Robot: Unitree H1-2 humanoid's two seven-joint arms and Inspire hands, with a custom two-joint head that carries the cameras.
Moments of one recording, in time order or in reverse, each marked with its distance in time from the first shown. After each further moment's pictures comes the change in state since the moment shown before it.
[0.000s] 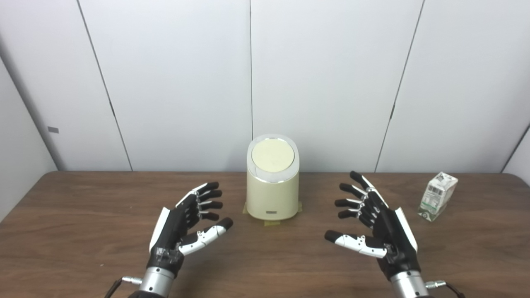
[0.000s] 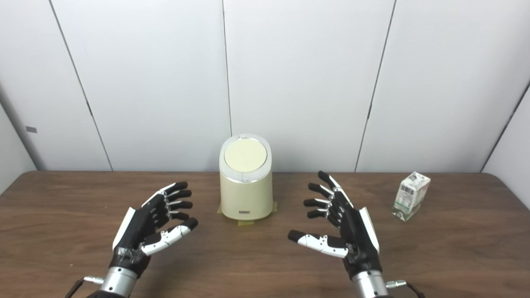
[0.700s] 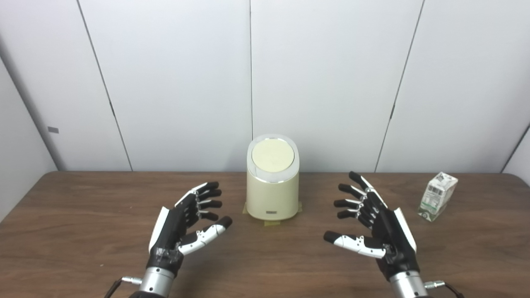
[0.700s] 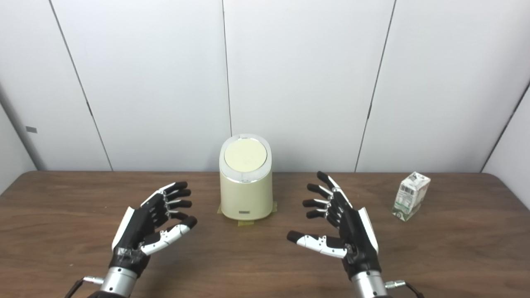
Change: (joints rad) left arm 0.002 -0.029 0.003 -0.014 0.044 -0.013 0.047; right arm 0.000 0.002 0.004 0.010 0.000 -0.001 0.000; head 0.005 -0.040
